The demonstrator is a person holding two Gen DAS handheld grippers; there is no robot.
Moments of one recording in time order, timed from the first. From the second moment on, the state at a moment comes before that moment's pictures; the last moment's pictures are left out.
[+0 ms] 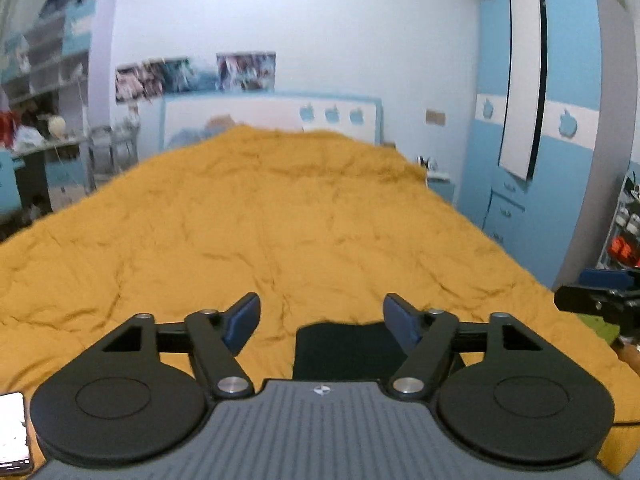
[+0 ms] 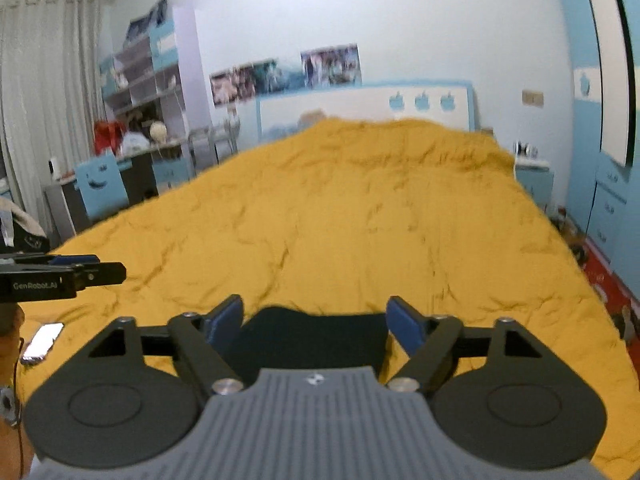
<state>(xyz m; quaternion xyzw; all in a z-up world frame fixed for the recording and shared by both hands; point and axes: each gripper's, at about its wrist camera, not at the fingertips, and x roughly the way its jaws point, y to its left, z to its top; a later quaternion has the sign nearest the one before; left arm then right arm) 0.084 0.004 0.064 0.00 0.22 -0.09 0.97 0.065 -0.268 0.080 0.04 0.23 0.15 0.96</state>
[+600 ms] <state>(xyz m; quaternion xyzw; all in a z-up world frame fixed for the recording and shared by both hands) 0.056 -0.024 0.003 0.00 0.29 -0.04 0.96 -0.009 -0.228 0.028 0.01 0.27 0.10 0.96</state>
